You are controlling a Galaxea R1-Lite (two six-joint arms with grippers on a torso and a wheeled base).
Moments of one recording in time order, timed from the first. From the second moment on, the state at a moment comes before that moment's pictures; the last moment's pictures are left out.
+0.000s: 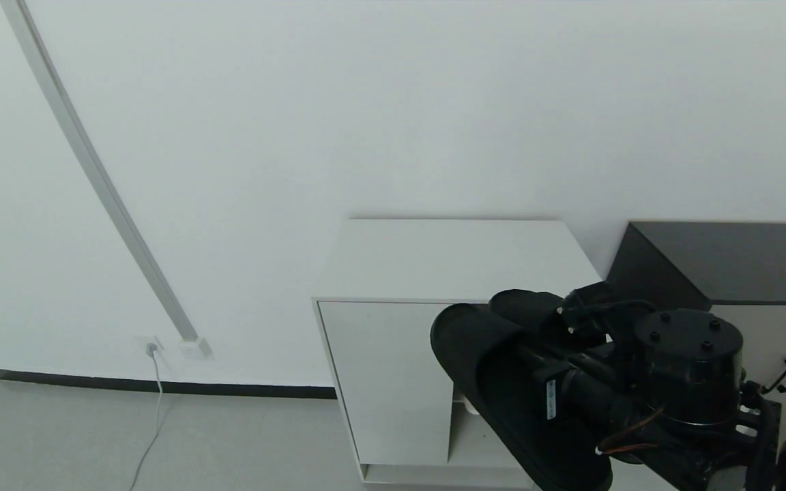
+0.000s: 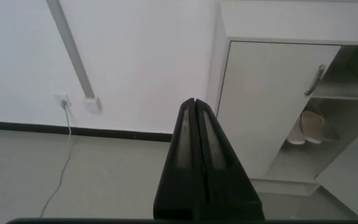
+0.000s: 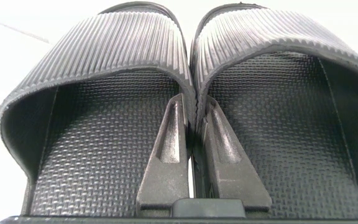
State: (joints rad) left arm 0.11 0.09 0.00 0.00 -0.04 0.02; right arm 0.80 1.70 -0.52 -0.91 -0.37 0.13
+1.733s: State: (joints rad) left arm 0.11 0.09 0.00 0.00 -0.04 0.02; right arm 0.79 1.75 -0.50 -0.93 -0.36 0.13
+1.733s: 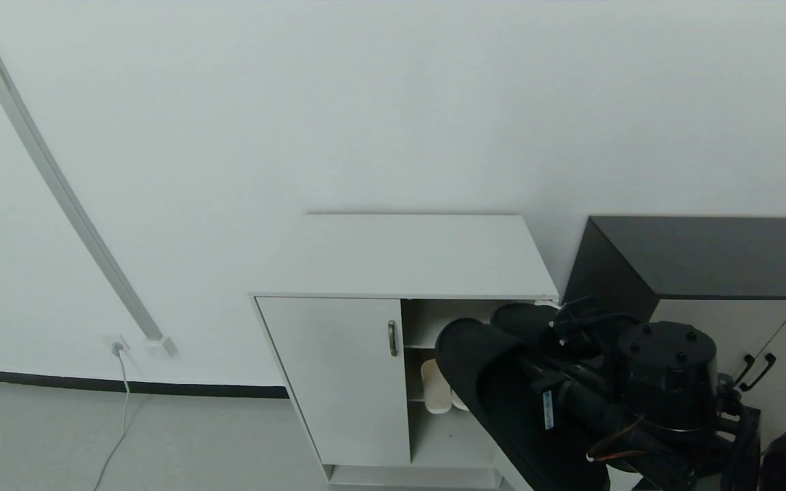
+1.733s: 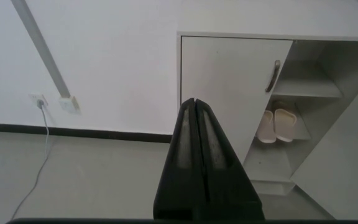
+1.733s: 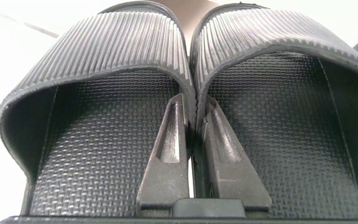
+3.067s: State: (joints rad) left arm 0.11 0.09 0.00 0.00 -0.03 0.02; right arm 0.80 1.78 -0.48 -0.97 -0.37 0.13
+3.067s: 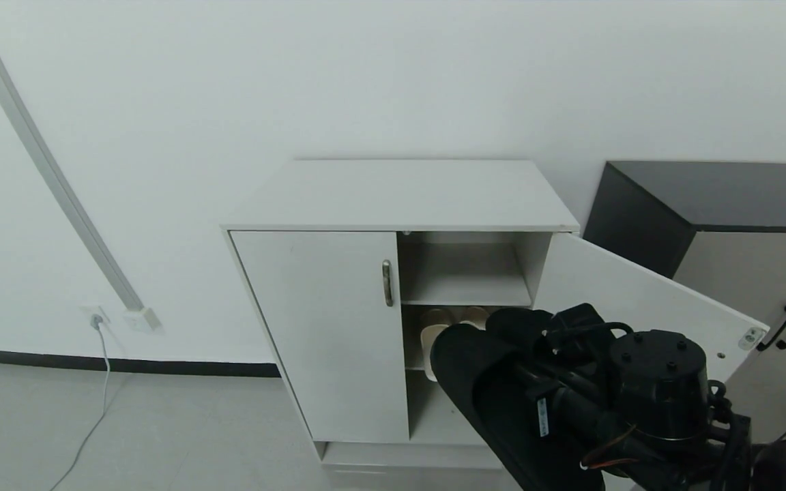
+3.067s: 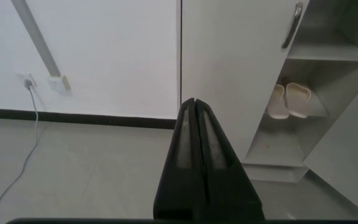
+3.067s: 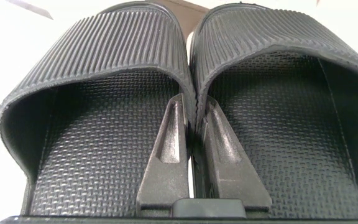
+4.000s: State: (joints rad) left arm 0.11 0.09 0.00 0.00 -0.04 0.04; right arm 0.79 1.84 -0.48 -1.01 -0.37 0.13
